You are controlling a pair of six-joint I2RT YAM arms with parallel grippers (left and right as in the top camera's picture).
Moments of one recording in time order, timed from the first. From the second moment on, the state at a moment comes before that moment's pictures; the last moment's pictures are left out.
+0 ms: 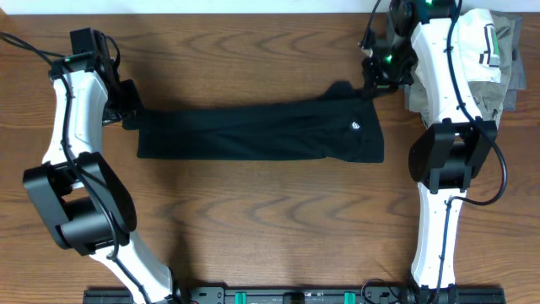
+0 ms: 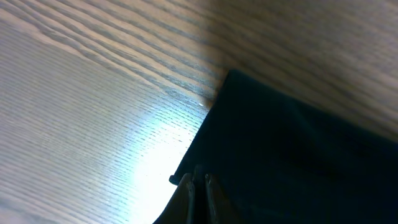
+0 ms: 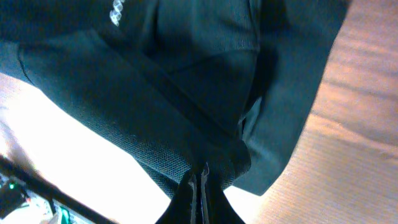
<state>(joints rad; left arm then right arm) 0.25 1.98 1.64 -1.02 -0.07 -0.14 0.07 2.44 2.44 -1.69 -0.34 -0.16</state>
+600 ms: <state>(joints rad) 0.26 2.09 1.64 -1.00 -0.09 -0.11 0.08 2.44 2.20 -1.62 -0.28 -0.19</state>
